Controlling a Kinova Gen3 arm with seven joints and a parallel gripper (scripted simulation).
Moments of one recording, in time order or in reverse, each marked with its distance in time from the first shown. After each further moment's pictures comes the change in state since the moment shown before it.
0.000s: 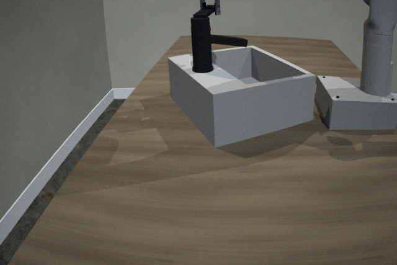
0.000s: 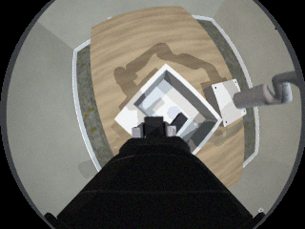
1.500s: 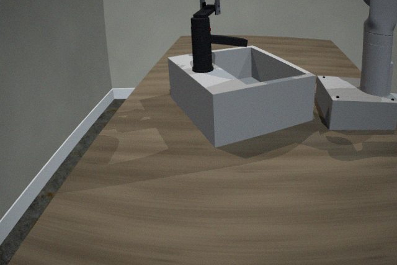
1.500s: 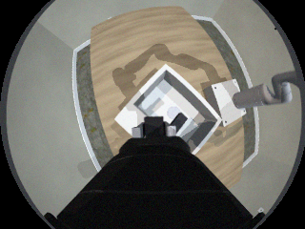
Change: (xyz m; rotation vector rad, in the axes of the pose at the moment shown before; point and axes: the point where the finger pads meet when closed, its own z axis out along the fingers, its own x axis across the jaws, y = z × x) arm 0.000 0.000 -0.001 0.002 0.002 0.000
